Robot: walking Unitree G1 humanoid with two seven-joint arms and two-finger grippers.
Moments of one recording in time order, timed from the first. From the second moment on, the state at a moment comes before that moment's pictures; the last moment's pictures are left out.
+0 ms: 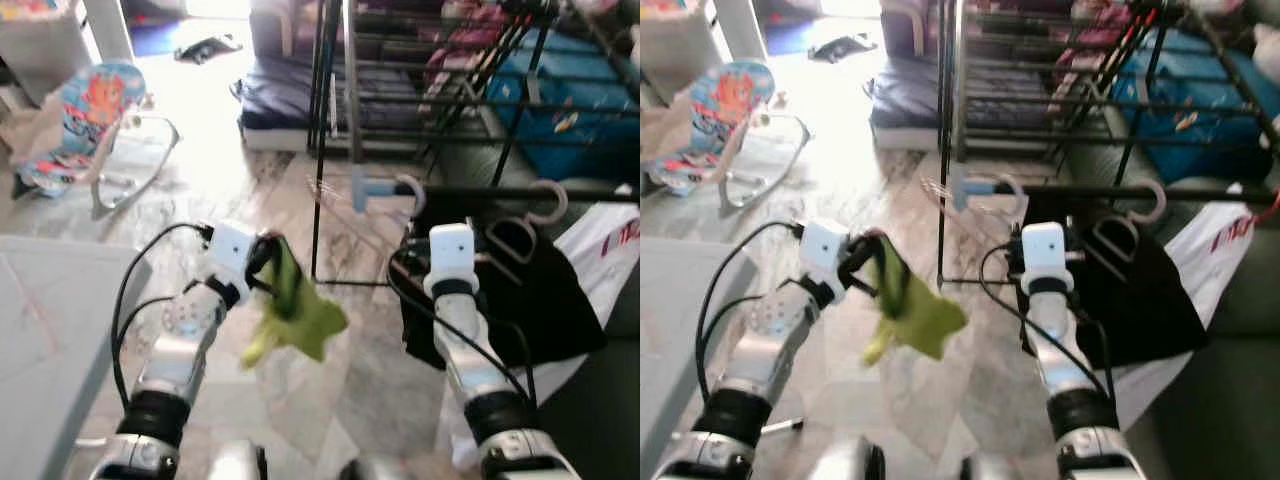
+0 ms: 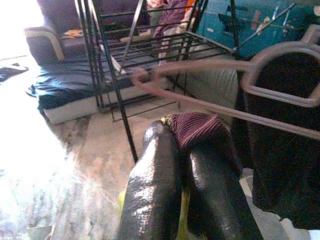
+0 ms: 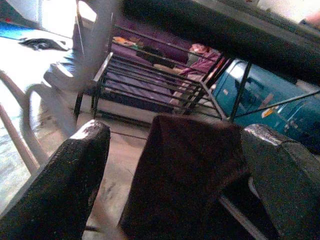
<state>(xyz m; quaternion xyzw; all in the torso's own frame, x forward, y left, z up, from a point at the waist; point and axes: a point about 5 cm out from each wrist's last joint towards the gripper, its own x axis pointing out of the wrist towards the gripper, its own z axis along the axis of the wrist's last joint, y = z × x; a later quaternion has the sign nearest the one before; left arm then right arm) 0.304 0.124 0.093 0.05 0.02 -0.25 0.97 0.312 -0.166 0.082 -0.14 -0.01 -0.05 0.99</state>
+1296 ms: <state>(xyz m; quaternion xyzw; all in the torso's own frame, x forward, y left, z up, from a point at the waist) 0.279 0.179 0.087 0.12 0.08 -0.16 0.98 0.292 -0.190 0.122 -0.10 -0.01 0.14 0.98</state>
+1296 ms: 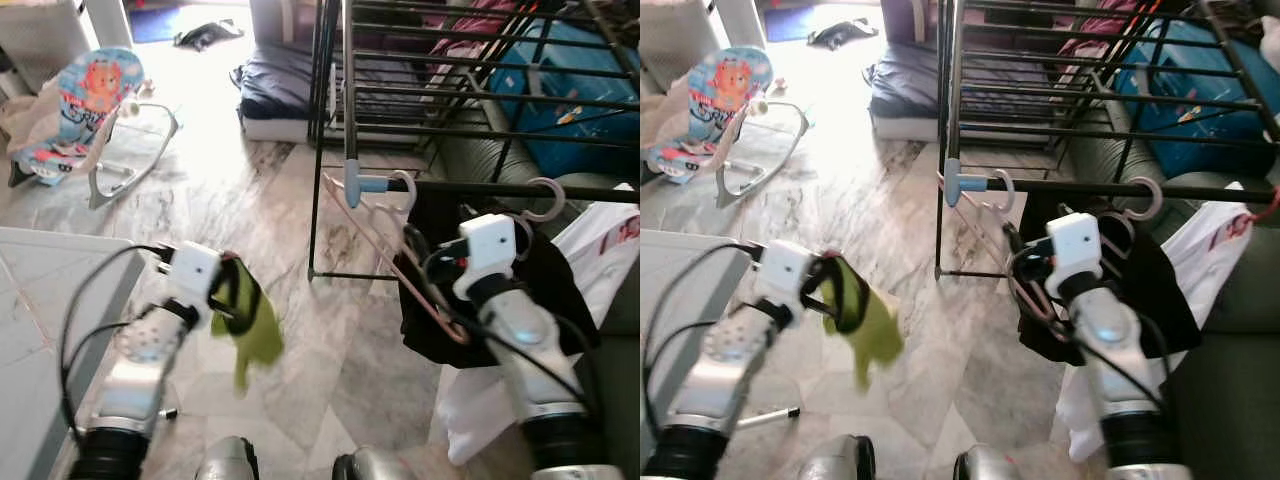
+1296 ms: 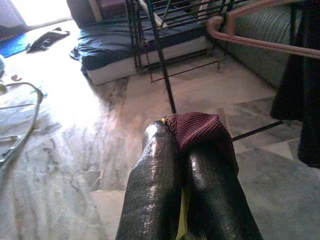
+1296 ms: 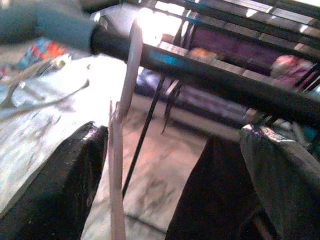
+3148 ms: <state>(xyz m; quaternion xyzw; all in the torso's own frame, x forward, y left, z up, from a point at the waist) 0.277 0.169 0.074 0.14 0.12 -0.17 0.97 0.331 -0.193 0.075 -0.10 0.21 0.24 0.94</state>
